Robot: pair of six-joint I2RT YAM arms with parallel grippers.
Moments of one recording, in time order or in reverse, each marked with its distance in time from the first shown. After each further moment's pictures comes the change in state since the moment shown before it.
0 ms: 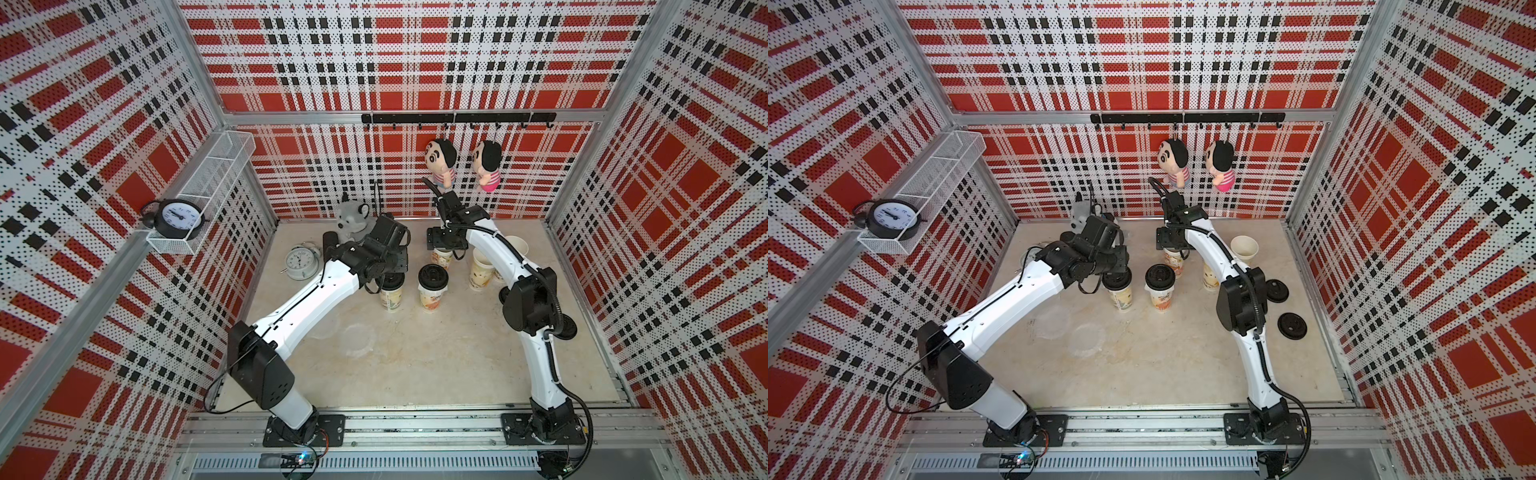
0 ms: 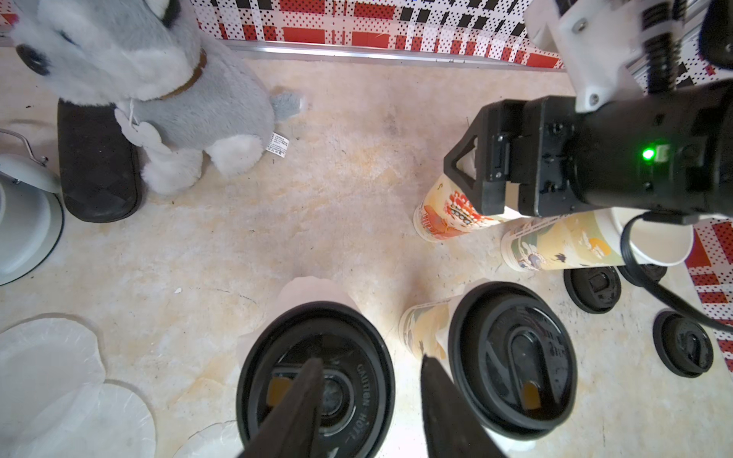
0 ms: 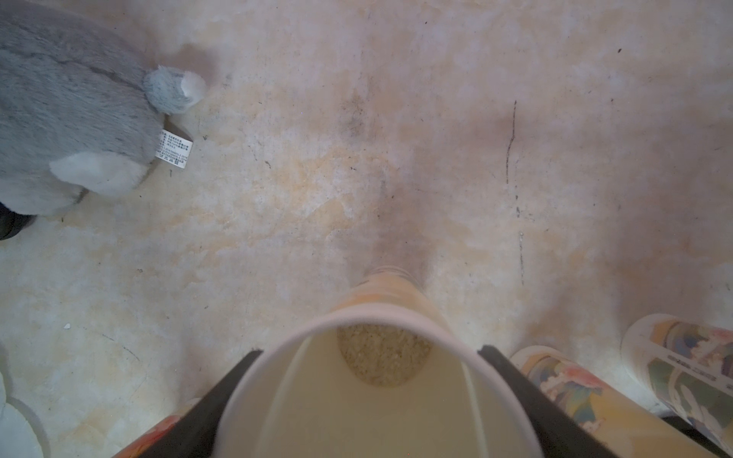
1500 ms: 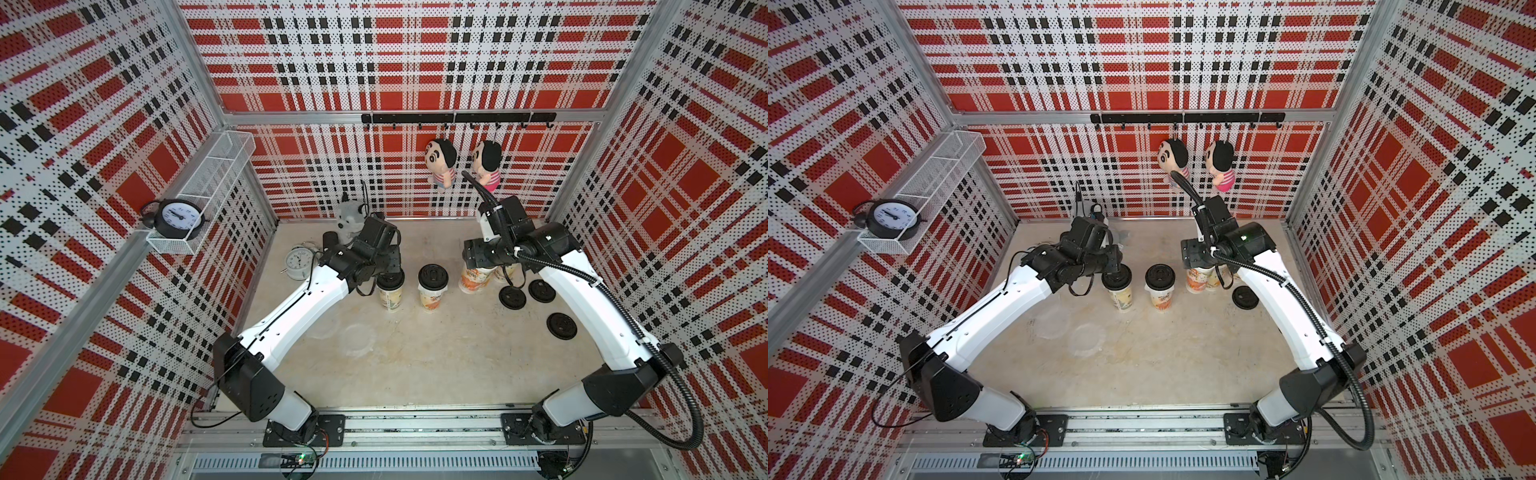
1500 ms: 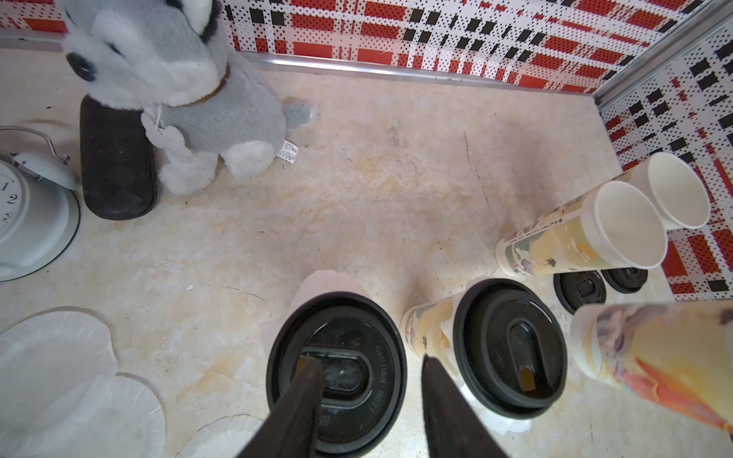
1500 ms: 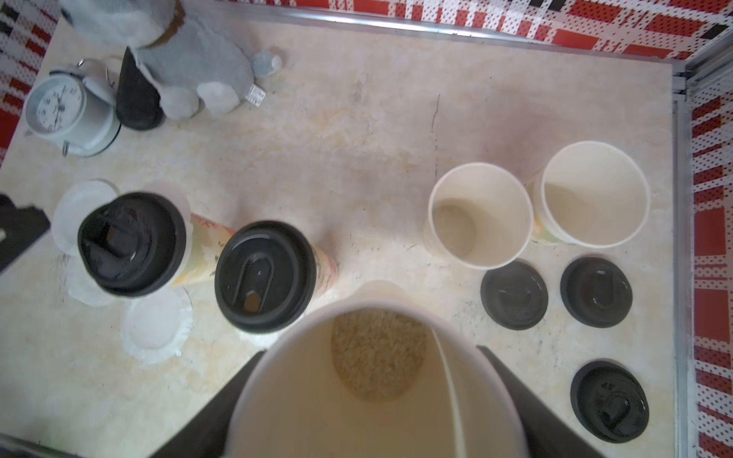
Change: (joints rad) left arm 0.029 -0.089 -0.056 0.024 0.018 -0.014; right arm 0.092 -0.790 -0.528 -0.119 0.046 -0.101
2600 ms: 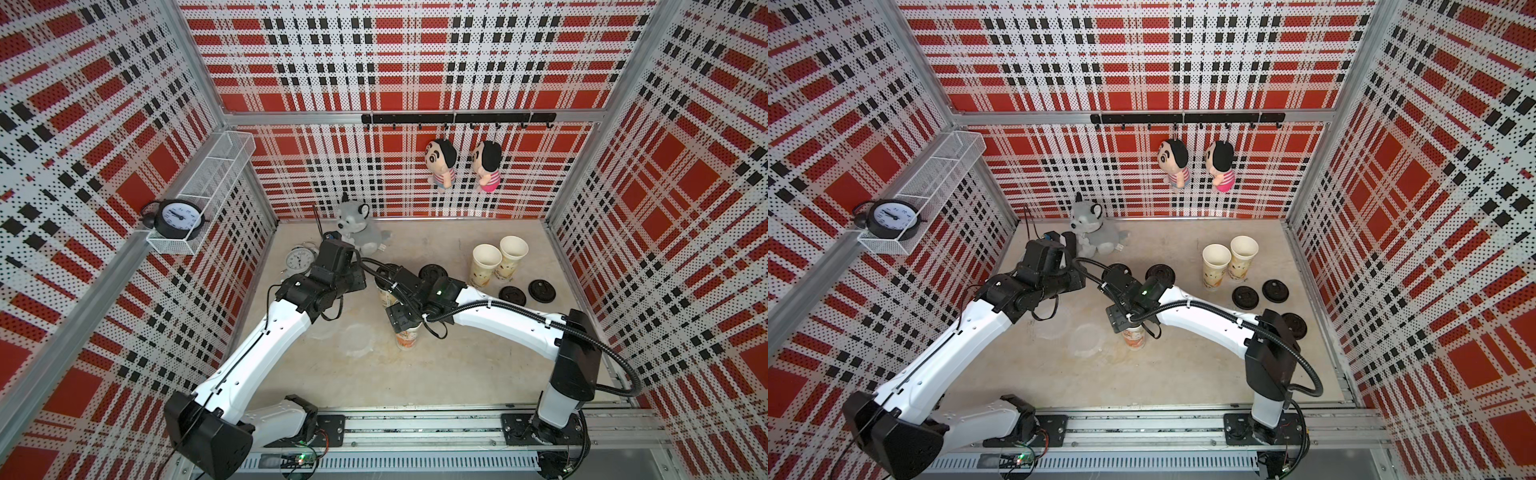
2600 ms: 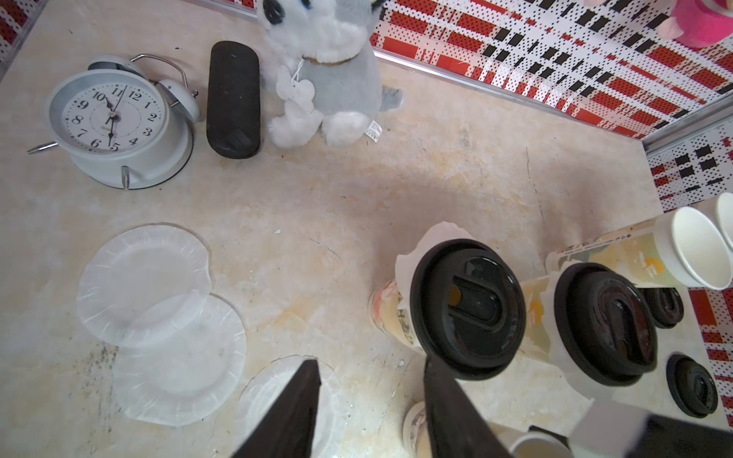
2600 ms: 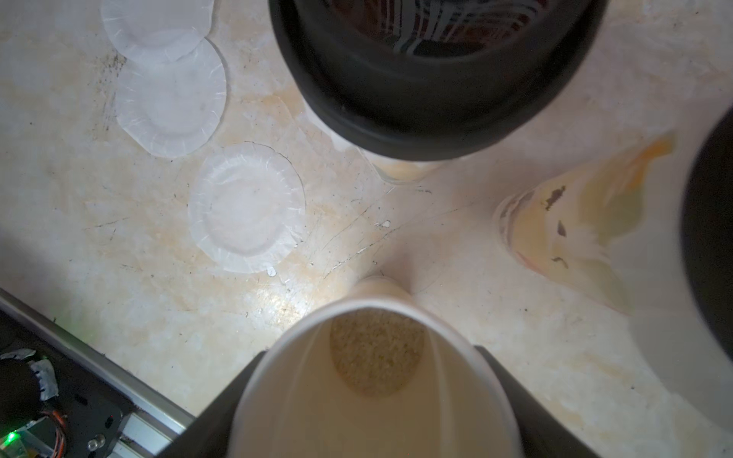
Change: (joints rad) left arm 0.167 -0.314 -0.320 0.014 0.026 -0.034; right arm 0.497 0.285 -0.208 0.326 0.043 0.218
